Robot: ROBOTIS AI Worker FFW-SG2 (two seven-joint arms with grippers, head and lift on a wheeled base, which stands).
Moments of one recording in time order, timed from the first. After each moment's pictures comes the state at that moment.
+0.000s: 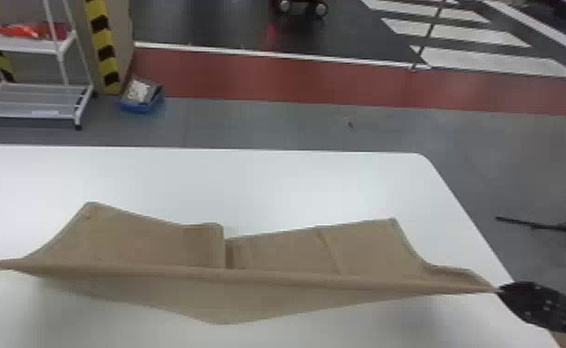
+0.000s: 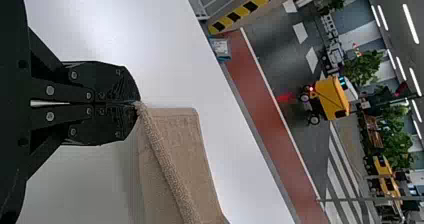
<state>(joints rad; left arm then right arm) 0.53 0.00 0.42 -2.43 -0.44 0.57 -0.84 0.51 -0.14 -0.87 -2.15 0.39 -0.04 1.36</state>
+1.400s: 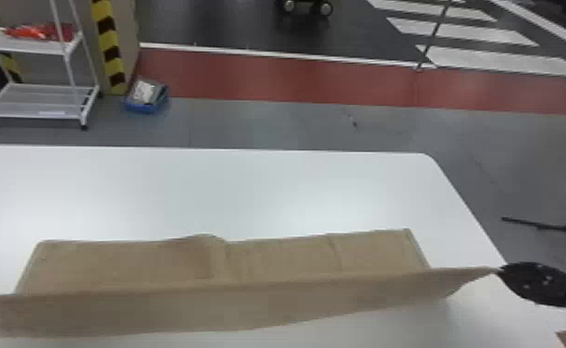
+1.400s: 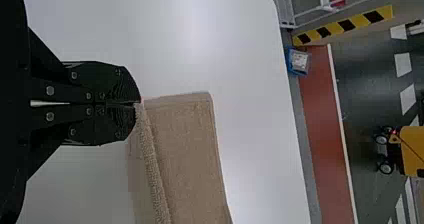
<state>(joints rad) 0.40 0.00 0.23 -2.58 -0.89 1.22 -1.10 0.40 -0.21 -0.79 -2.16 0.40 0.31 1.36</state>
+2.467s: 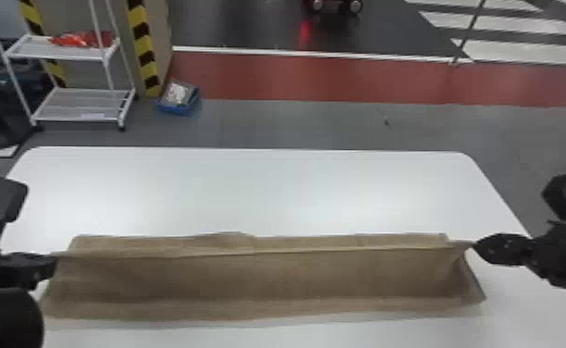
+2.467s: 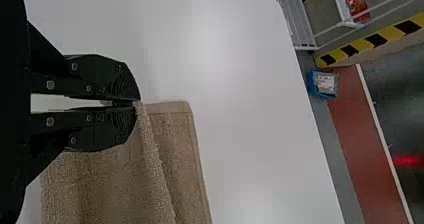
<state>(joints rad) 0.11 0.00 0.10 -2.17 -1.01 1.22 -0.89 0.12 -0.31 -0.41 -1.96 0.67 0.61 1.30</state>
